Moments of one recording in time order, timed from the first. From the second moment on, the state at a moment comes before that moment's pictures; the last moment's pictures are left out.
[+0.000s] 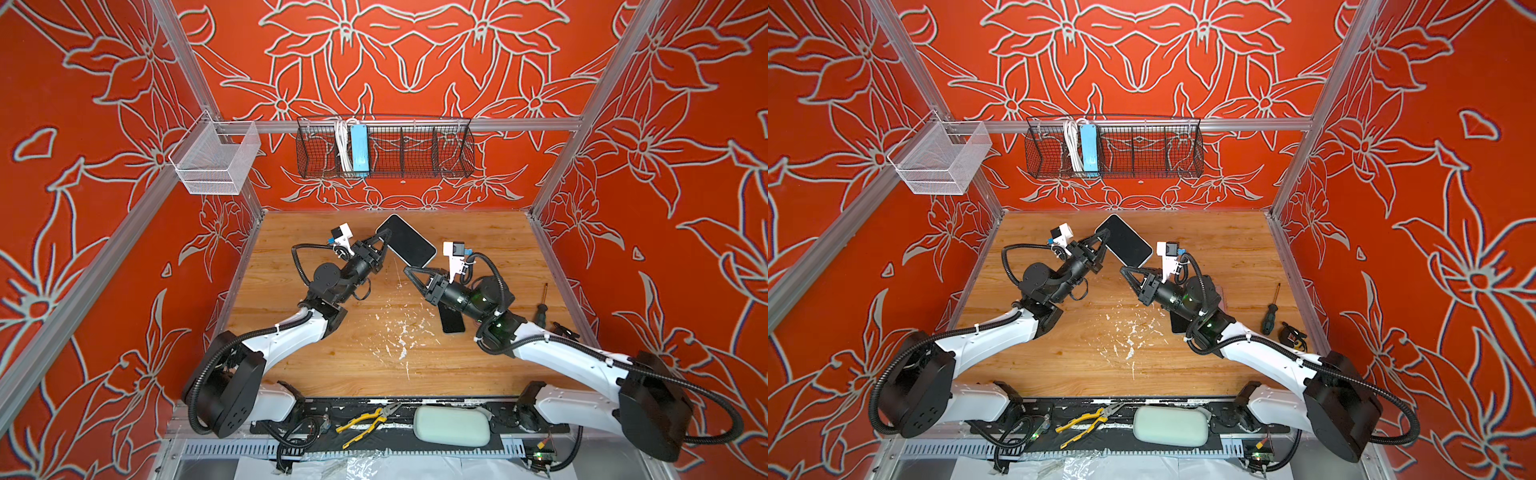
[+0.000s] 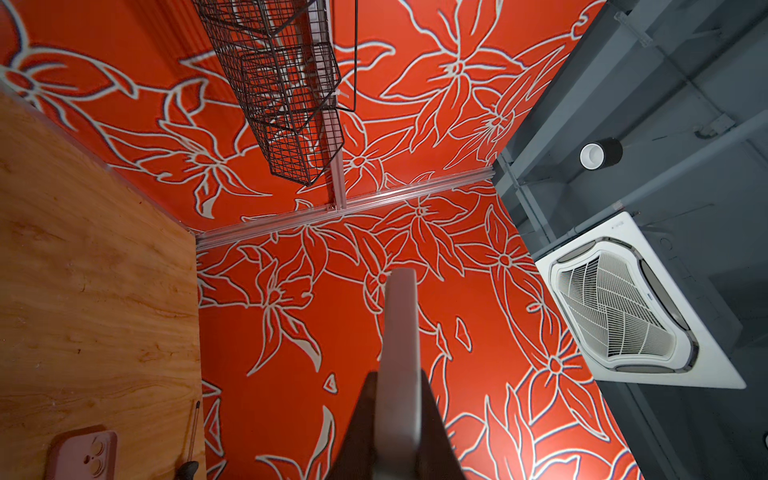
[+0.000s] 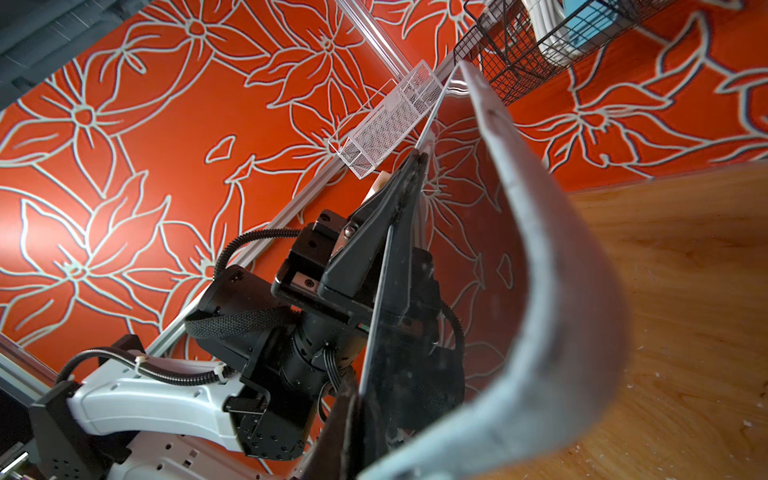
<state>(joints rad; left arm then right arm) -0.51 1.35 0.68 1.02 0.15 -1.50 0.75 1.18 0.63 0.72 -0.29 0.80</state>
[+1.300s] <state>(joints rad) -0.56 1.35 0.70 0.92 0.05 -1.66 0.77 1.13 0.63 0.63 -0.16 0.52</state>
